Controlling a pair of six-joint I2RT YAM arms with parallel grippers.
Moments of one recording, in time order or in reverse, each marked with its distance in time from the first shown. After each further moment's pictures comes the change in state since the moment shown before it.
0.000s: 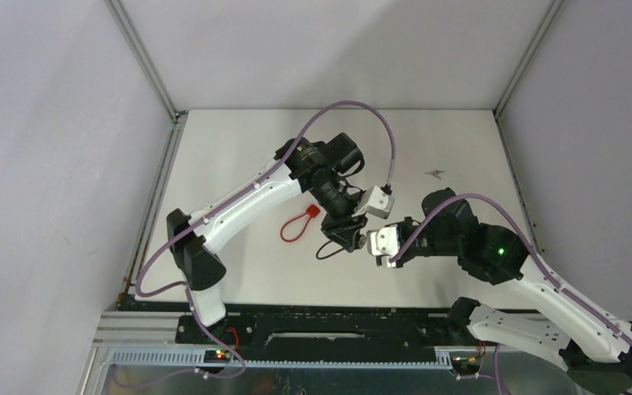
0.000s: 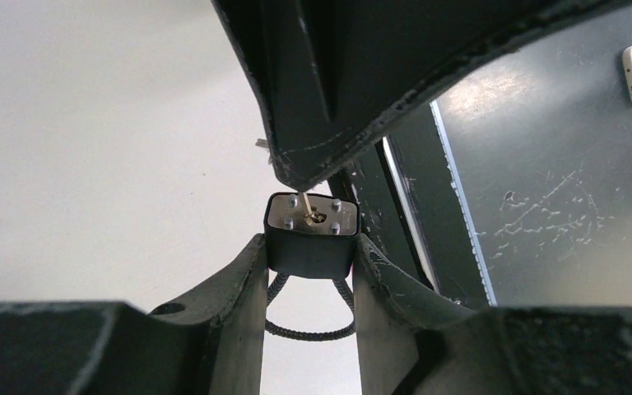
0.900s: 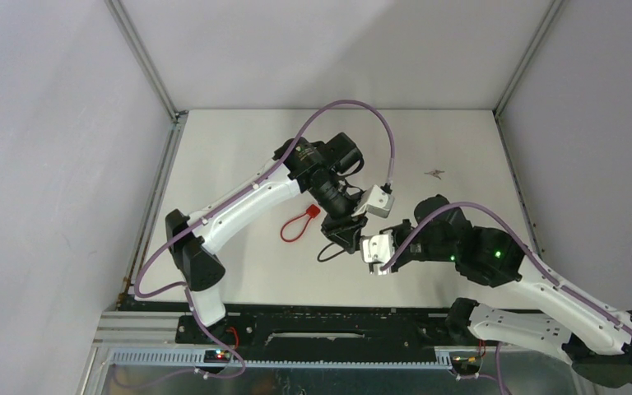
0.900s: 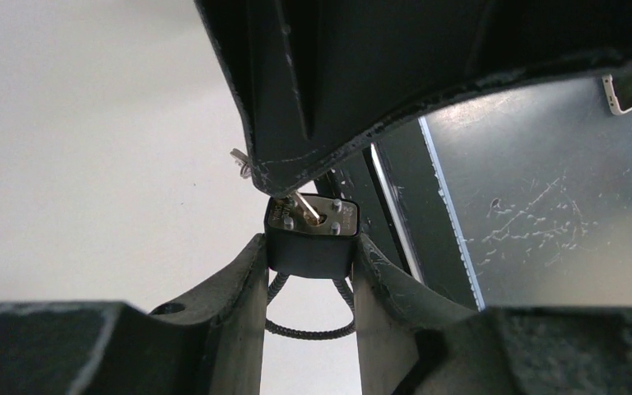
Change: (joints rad) left arm 0.000 -0.008 0.000 -0.007 0.041 -0.013; right arm 0.092 0.004 -0.002 -0.013 0.136 -0.004
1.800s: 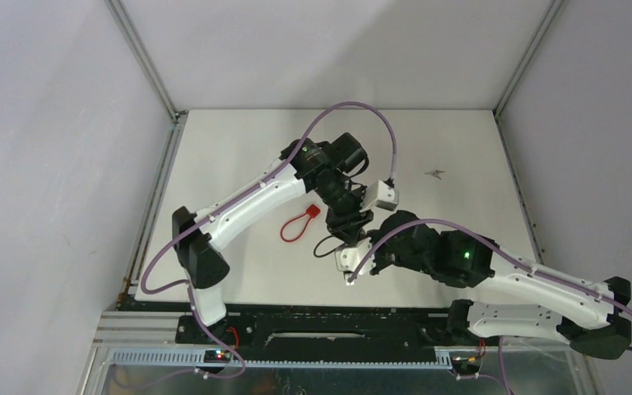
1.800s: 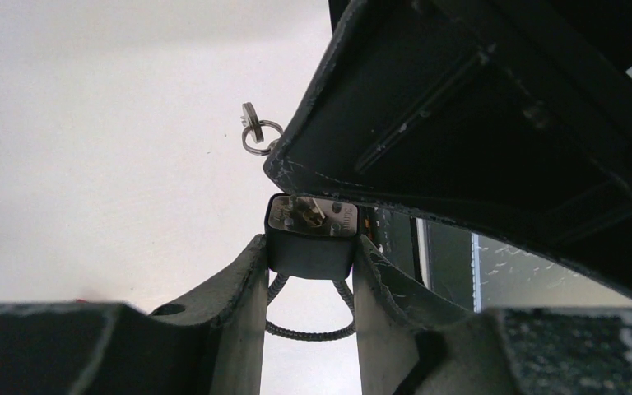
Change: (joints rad) left arm 0.000 0.031 0.000 0.062 -0.167 -0.170; right arm 0.210 0.128 0.010 -0.020 0.463 -0.068
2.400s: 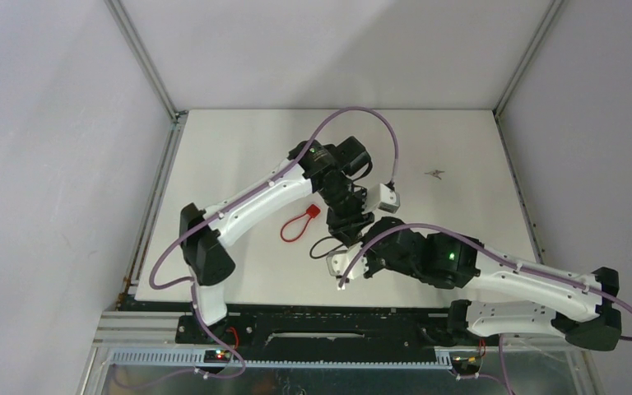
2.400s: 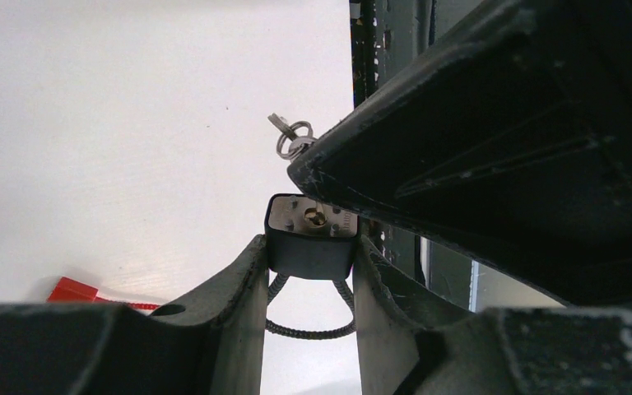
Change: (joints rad) left arm 0.000 0.039 0.000 -0.017 -0.067 -0.039; right arm 0.051 0.065 0.000 -0.007 0.087 0.001
